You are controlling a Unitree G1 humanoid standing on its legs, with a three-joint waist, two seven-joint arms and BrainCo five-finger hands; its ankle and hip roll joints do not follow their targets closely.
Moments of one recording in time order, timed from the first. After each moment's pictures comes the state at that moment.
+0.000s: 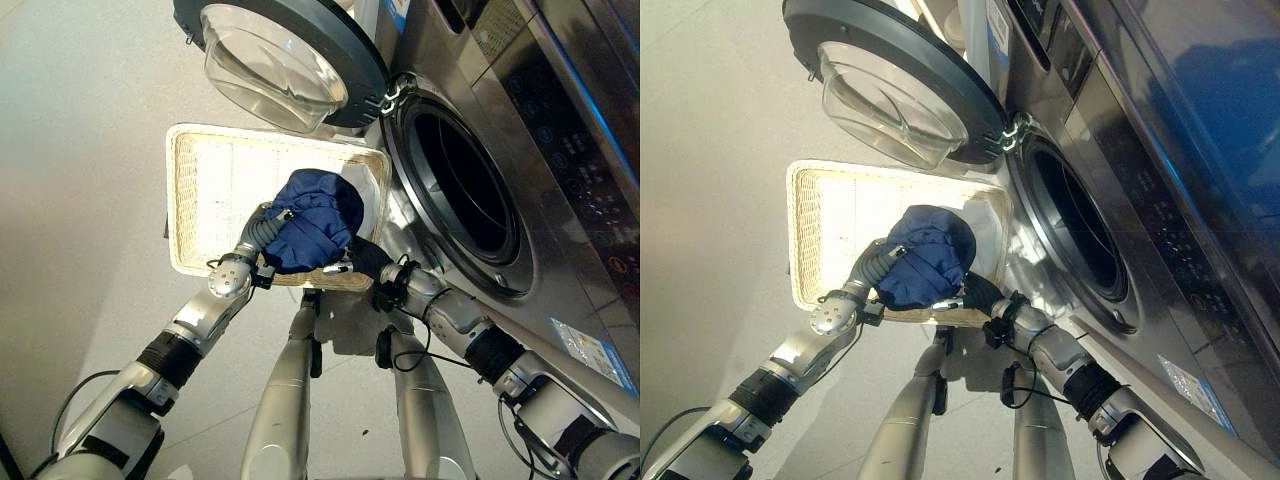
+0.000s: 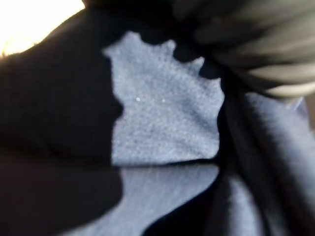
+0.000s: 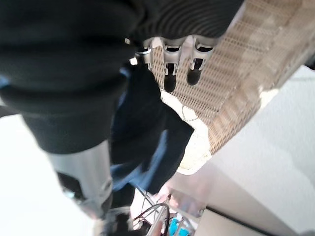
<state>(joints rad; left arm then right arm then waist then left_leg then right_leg) -0.55 0.56 -0.48 0.31 -0.36 -0.03 0.31 -0.63 -0.40 0.61 0.35 0.69 0.10 0.21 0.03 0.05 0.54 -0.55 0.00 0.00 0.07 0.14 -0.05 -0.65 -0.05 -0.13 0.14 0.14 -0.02</state>
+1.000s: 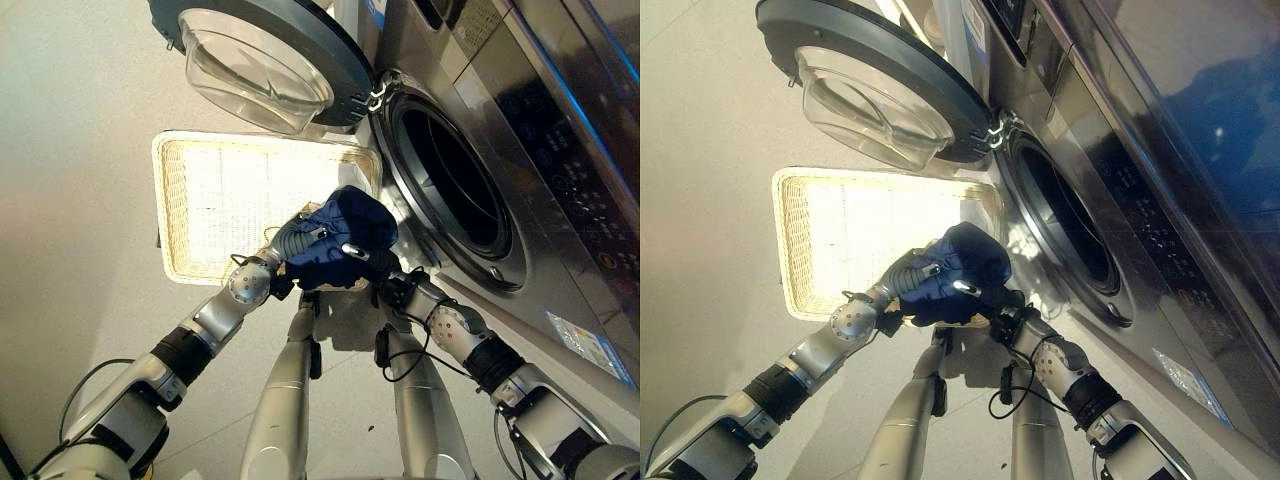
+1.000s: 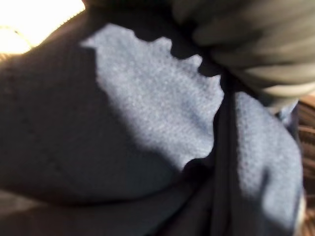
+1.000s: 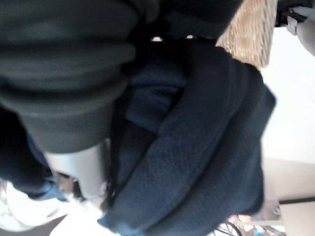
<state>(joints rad) -0.61 0.56 -0.63 0.29 -0.25 -0.03 0.08 -0.57 -0.36 0.52 0.40 1.08 0.11 0.05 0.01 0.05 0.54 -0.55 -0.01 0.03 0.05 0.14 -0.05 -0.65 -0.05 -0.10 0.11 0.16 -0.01</state>
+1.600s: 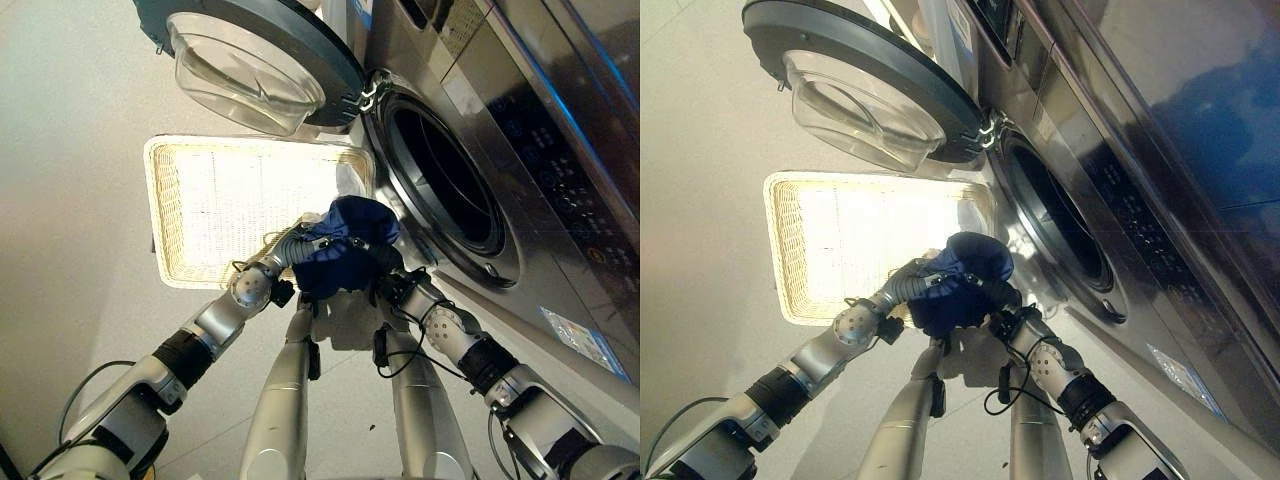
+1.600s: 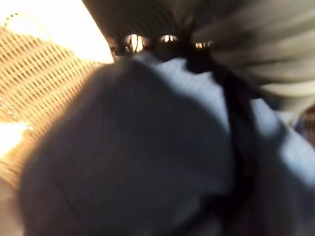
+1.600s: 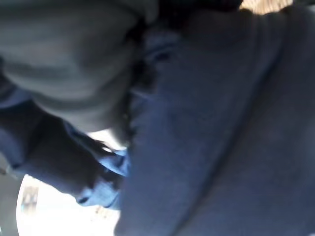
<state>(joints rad) -0.57 0.54 -0.64 0.30 -0.30 -0.01 0.17 -0.57 -0.33 0.52 0.45 1.11 0.04 0.01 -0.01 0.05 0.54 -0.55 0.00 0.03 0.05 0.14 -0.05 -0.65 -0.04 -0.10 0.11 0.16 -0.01</state>
